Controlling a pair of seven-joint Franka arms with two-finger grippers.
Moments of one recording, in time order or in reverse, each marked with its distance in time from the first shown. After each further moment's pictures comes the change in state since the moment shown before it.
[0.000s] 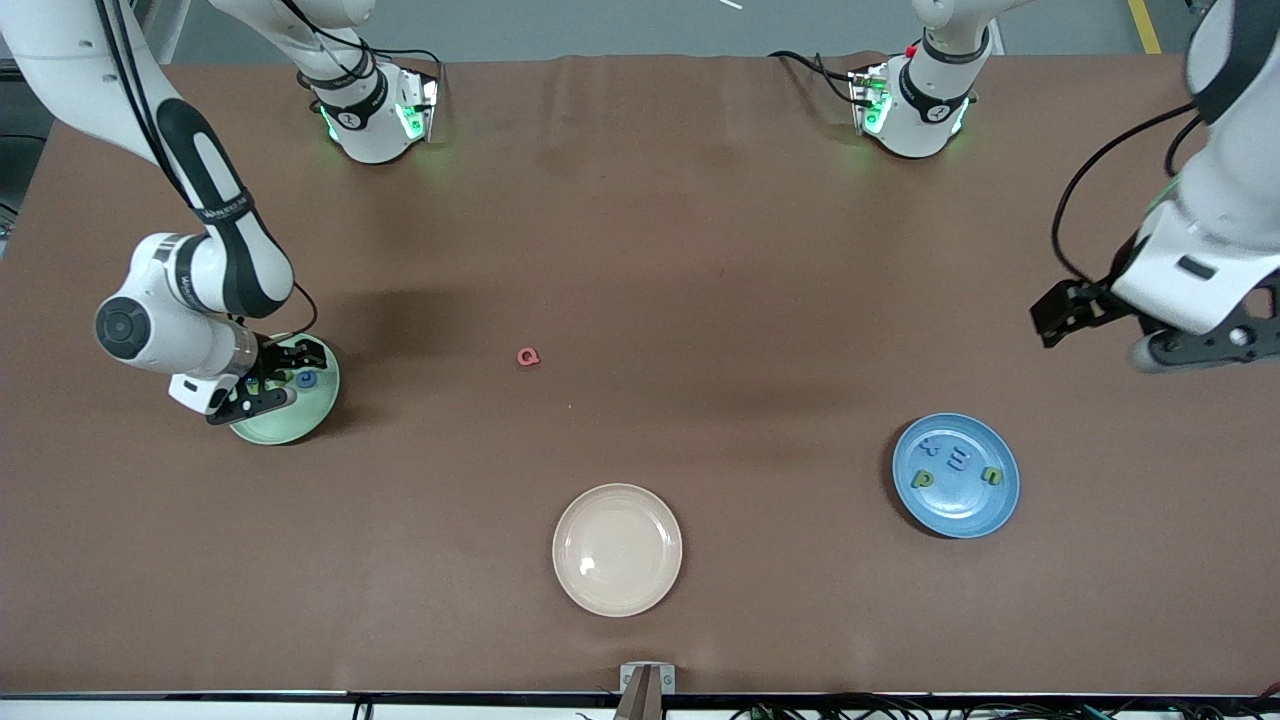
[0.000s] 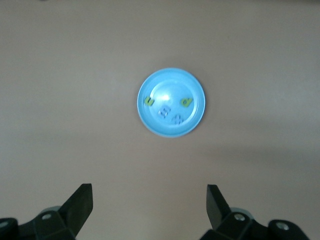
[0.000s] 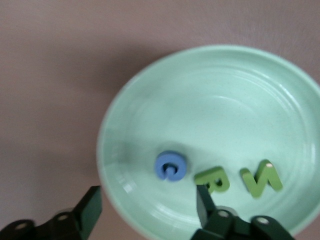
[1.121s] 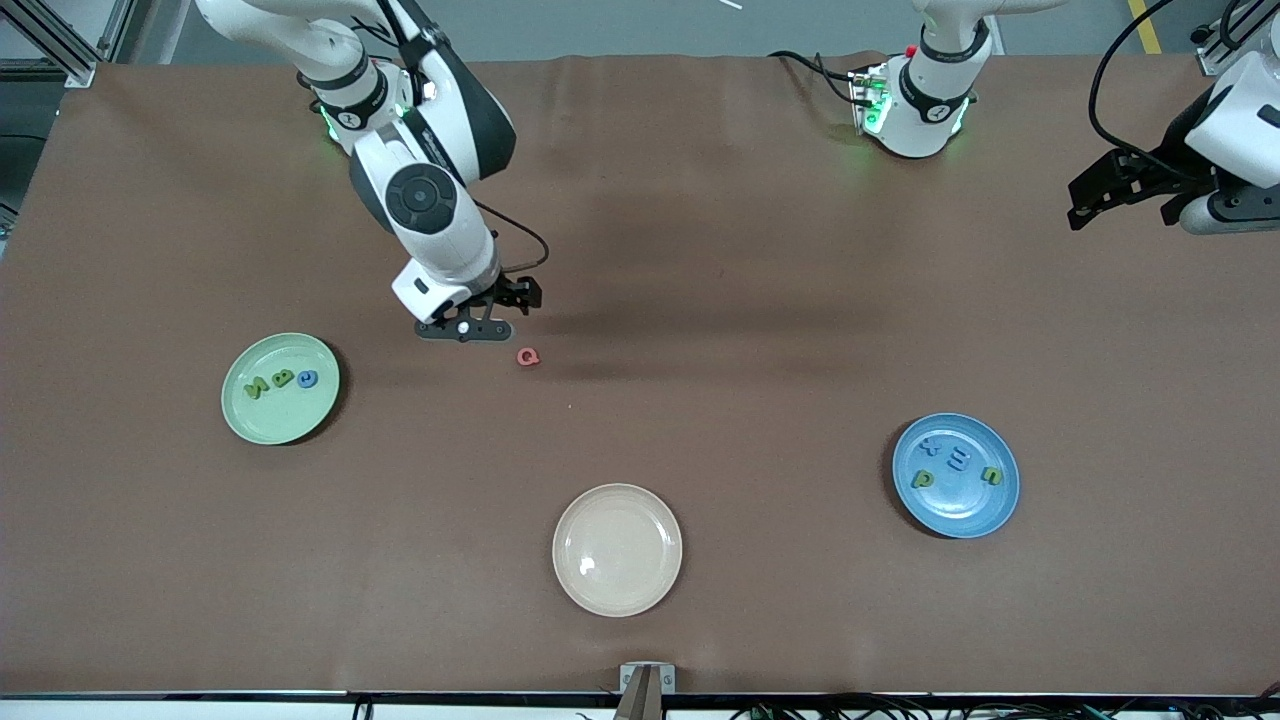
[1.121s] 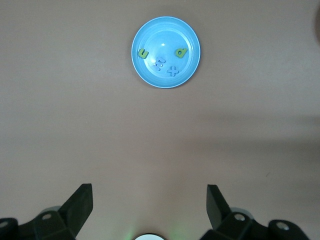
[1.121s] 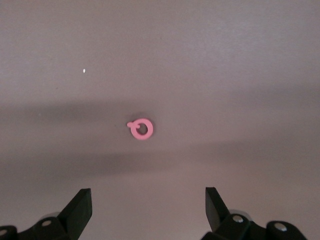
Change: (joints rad) left arm -0.251 -0.309 0.406 -0.311 -0.226 -0.005 0.169; right arm 0.629 -0.097 0.027 0.036 0.007 0.008 0.993
